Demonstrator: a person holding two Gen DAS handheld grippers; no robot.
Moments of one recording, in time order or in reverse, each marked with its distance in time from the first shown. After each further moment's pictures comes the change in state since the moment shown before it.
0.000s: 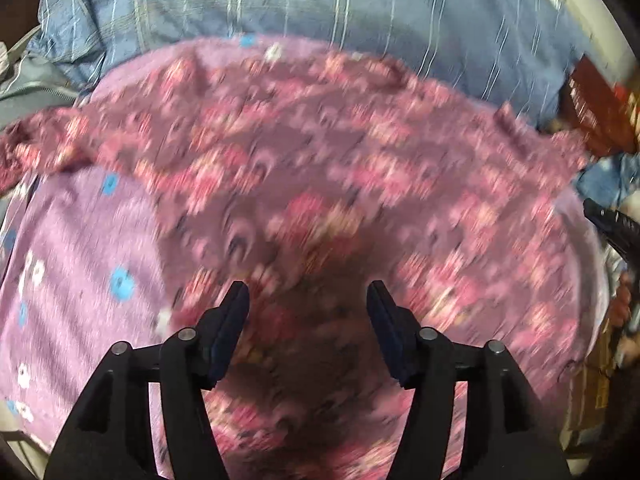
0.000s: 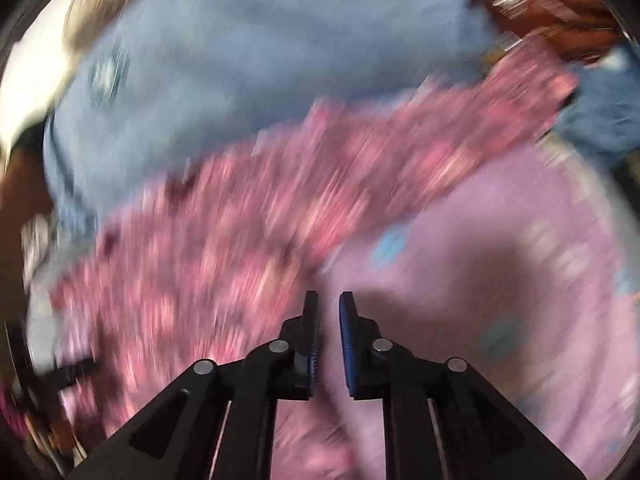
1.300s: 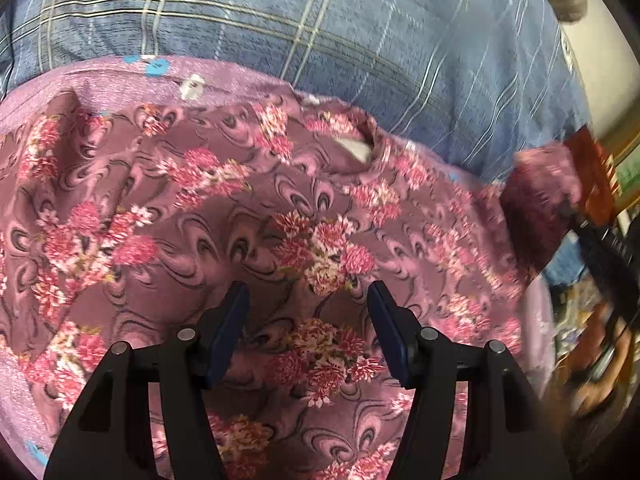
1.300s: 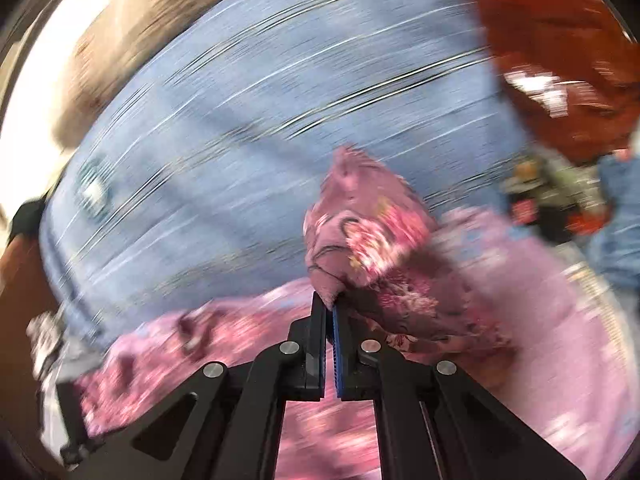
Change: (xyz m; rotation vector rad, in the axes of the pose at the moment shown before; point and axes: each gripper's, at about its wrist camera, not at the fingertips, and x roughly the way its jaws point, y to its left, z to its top) left arm 0.077 -0.012 0.107 -0.104 0.005 -0.245; right arm 0.035 0.049 0.104 0.015 -0.177 0.082
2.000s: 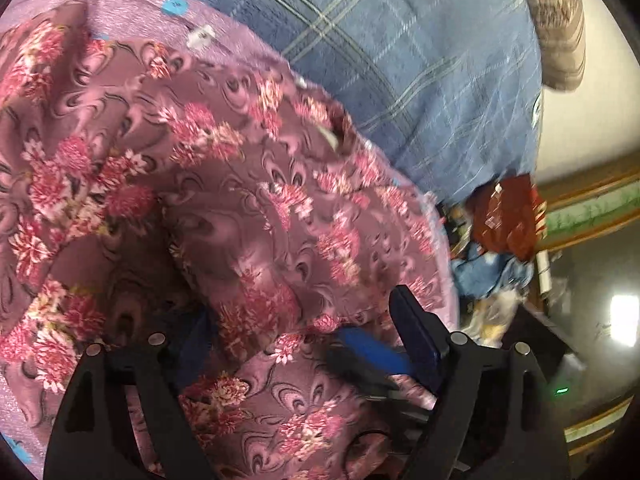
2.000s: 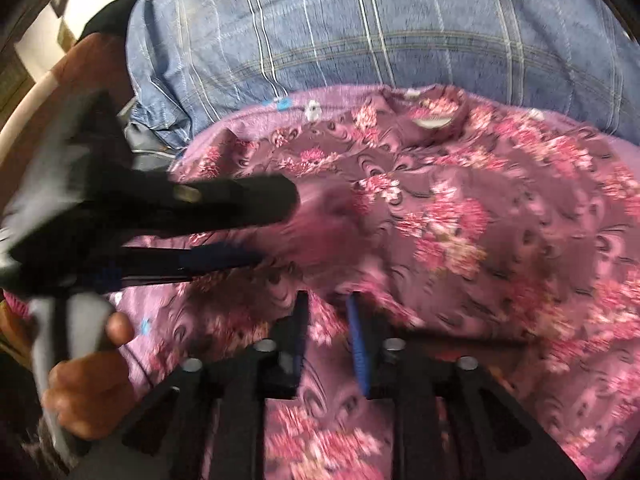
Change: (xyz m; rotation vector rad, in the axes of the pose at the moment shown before) left arm -0.003 0.035 0.002 -0.164 0.146 -0.301; right arm 0.045 0.184 -0.161 -0.350 0.433 0.205
